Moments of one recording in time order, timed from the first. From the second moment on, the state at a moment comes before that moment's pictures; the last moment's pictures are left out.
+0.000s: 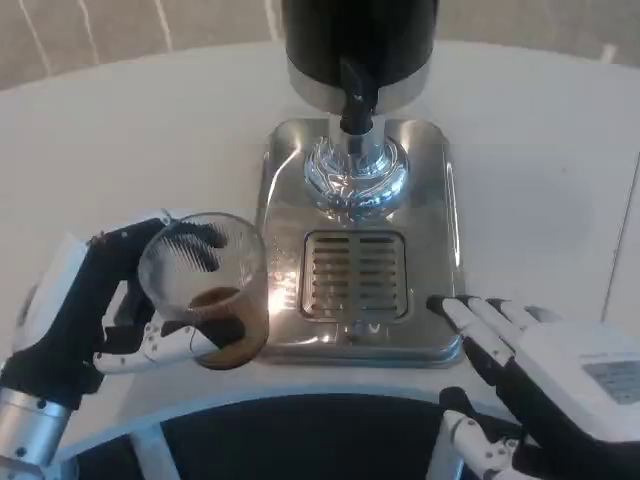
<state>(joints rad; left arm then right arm) -0.31 0.49 0.08 0.52 0.24 -0.89 0.09 0.17 -0.14 0.00 -1.03 -1.09 0.05 0.90</state>
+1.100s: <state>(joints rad) -0.06 0.45 0.14 0.19 0.21 -0.81 0.01 0.34 0.01 -0.02 -1.03 -1.15 -0.23 0.78</state>
